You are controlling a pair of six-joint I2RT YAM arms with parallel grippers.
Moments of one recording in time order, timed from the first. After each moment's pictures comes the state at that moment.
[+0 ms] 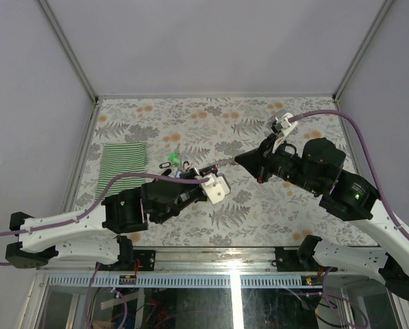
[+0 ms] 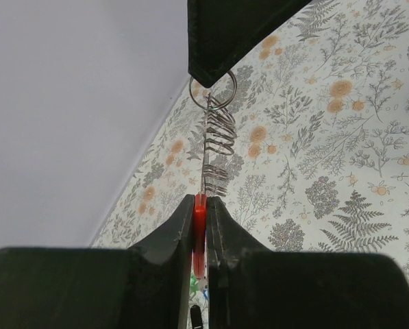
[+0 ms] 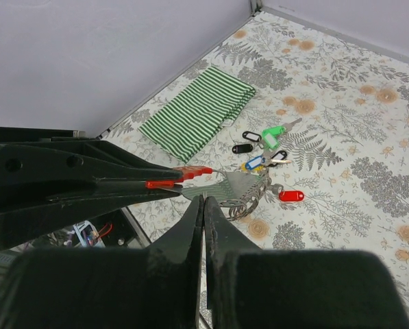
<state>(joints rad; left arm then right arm) -1.33 1.02 1.11 -0.26 -0.48 0.50 0.92 0.91 1.30 -0.54 -0.01 0.29</state>
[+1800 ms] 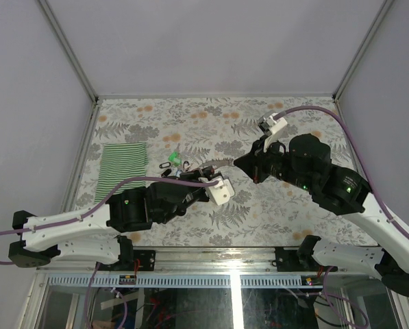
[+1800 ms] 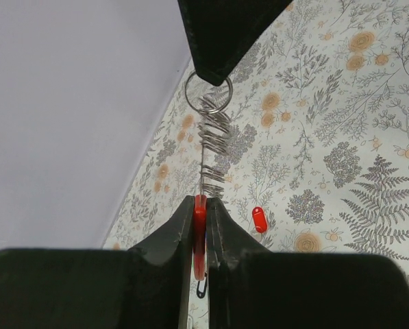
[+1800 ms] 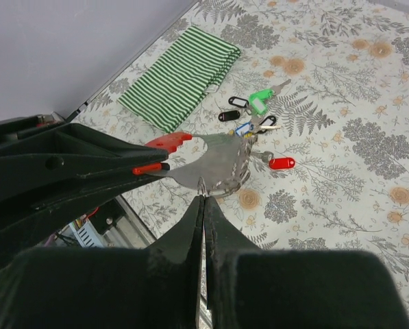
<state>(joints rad) -1.33 1.05 1.13 -0.35 -0.52 0.55 0.92 0.97 1.33 -0.65 0.01 0.30</state>
